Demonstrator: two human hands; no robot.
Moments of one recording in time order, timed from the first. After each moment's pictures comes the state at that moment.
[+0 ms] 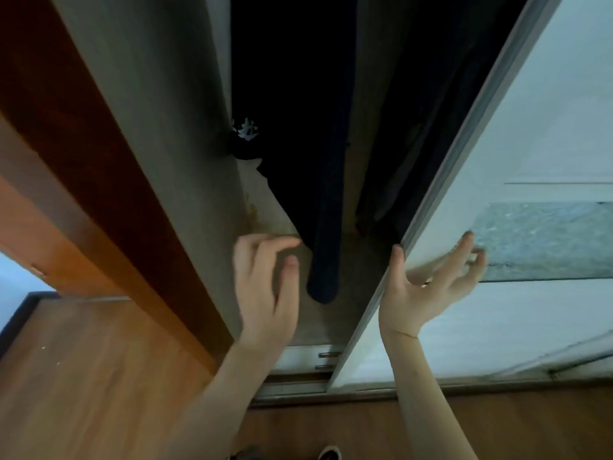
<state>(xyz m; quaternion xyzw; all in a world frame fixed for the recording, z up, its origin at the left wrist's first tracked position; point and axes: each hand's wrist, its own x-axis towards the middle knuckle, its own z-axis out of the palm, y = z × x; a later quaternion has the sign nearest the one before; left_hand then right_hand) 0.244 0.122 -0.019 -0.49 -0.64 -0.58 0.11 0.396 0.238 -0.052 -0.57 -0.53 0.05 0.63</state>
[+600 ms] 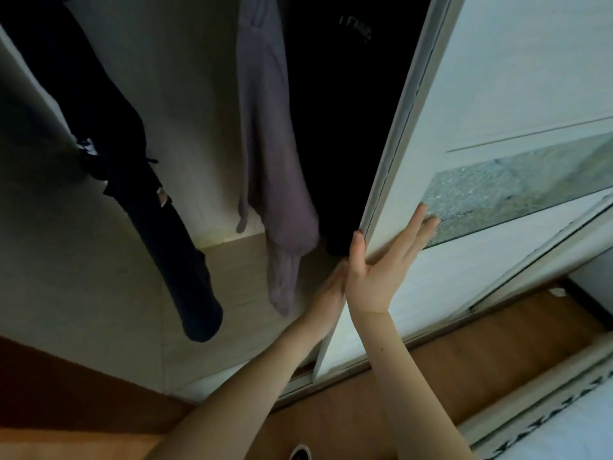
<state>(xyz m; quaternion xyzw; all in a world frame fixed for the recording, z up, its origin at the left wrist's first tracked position) 0.440 0.280 -0.080 -0.49 -0.52 -0.44 -0.55 0.506 0.305 -0.048 -0.57 -0.54 0.13 0.60</state>
